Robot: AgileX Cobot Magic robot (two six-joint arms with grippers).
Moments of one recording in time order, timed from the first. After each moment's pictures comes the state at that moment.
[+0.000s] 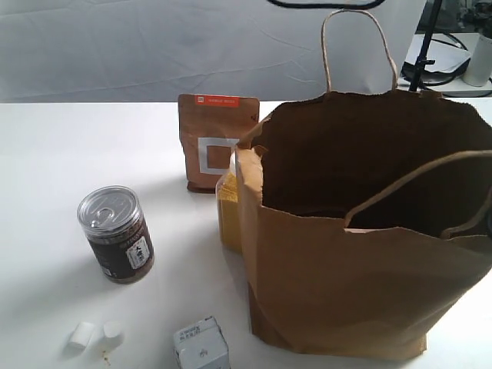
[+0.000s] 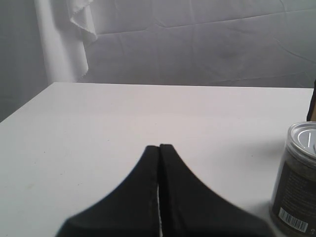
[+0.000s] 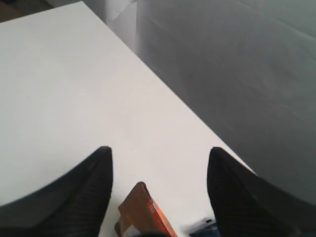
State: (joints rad) left arm 0.09 0.00 0.00 0.06 0.26 -0.04; right arm 0.84 2.13 -2.42 0.22 1.02 -0.39
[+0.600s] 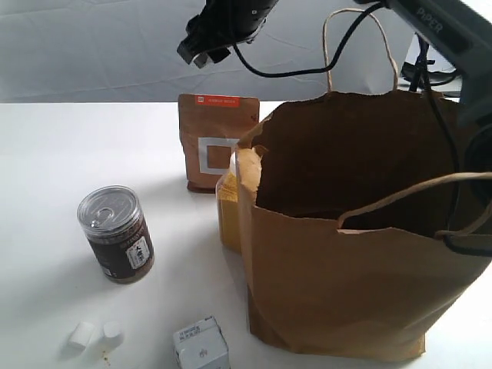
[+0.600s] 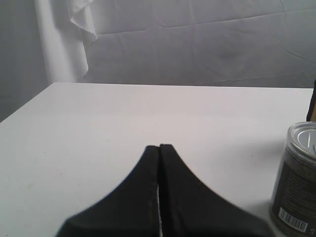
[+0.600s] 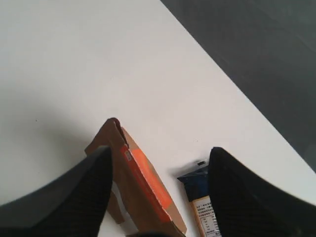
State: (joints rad) left arm 0.09 0.00 0.00 0.06 0.26 -0.04; right arm 0.84 2.29 -2.42 0.09 1.10 -0.39
